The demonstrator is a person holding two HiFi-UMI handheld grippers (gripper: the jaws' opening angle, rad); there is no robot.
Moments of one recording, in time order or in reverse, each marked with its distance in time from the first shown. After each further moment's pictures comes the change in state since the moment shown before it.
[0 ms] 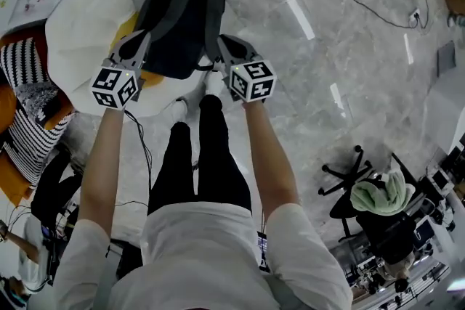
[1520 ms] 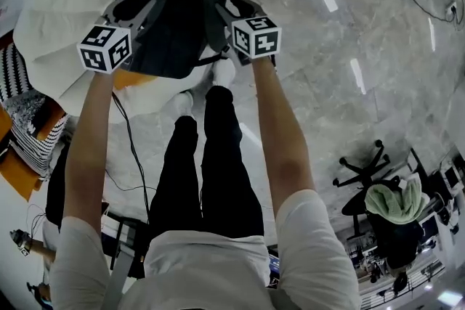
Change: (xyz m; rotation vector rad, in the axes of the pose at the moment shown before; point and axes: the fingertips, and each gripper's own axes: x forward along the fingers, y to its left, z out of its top) left arm 0.159 0.066 -0.107 0.020 0.216 -0.053; right arm 0.146 -0.138 -0.118 0.057 0.164 0.007
